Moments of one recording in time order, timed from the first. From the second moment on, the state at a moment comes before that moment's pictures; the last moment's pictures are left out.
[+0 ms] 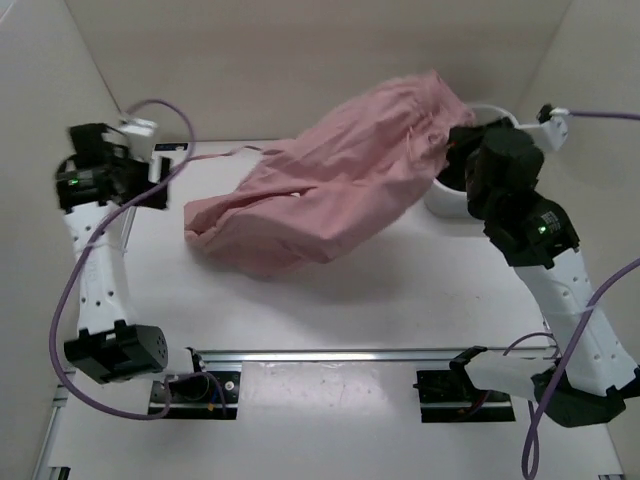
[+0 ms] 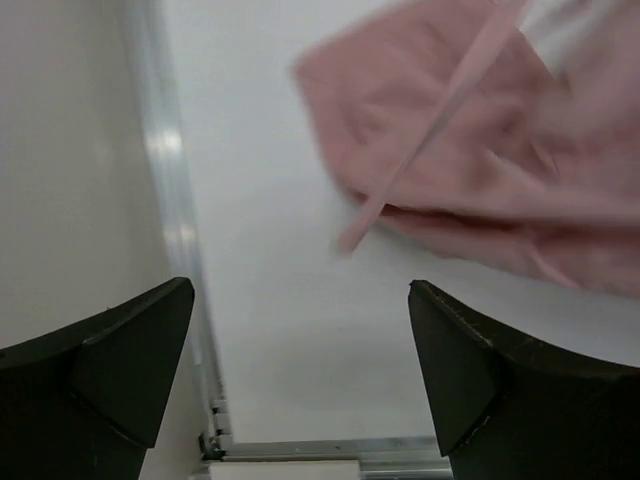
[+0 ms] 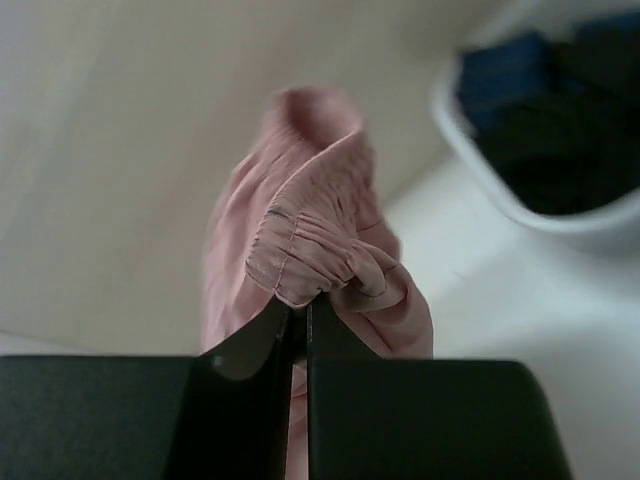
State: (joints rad) left arm 0.32 1.37 1.76 -1.07 0.13 0.39; right arm 0.58 1.20 1.72 -0.59 0.68 0.86
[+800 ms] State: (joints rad) left arm 0.05 1.38 1.08 -0.75 -0.15 0.43; right arm 0.57 0.94 1.15 -0.96 0.68 1.18
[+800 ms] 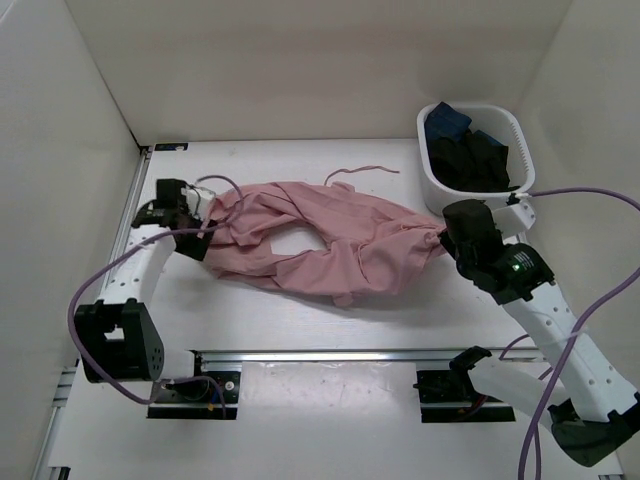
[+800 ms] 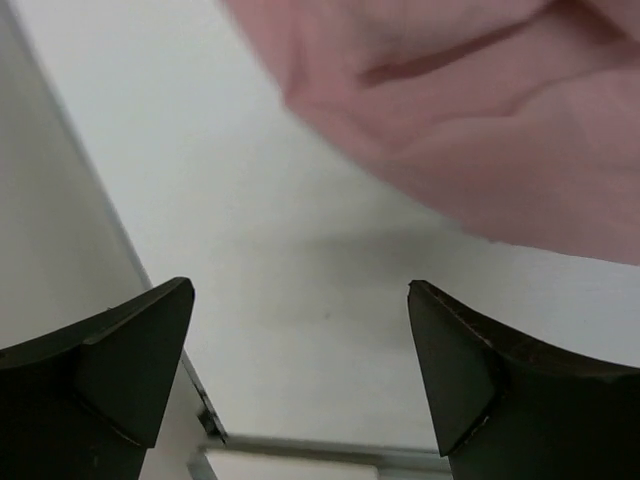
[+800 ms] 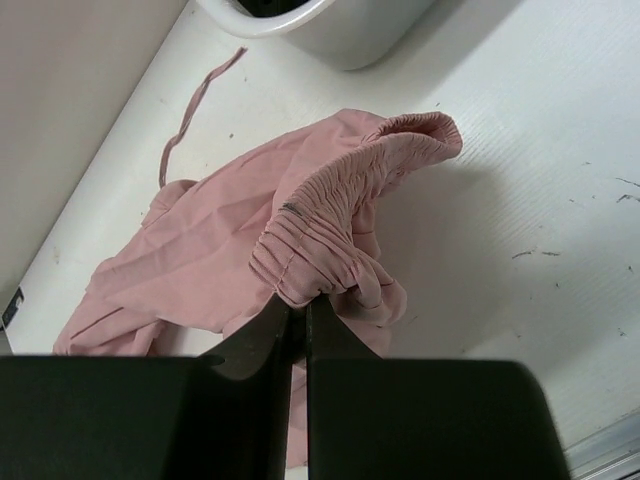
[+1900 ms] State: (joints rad) left arm 0.07 1.23 1.55 -0.89 -0.15 0.82; right arm 0.57 0.66 1.15 -1.17 0.85 1.19
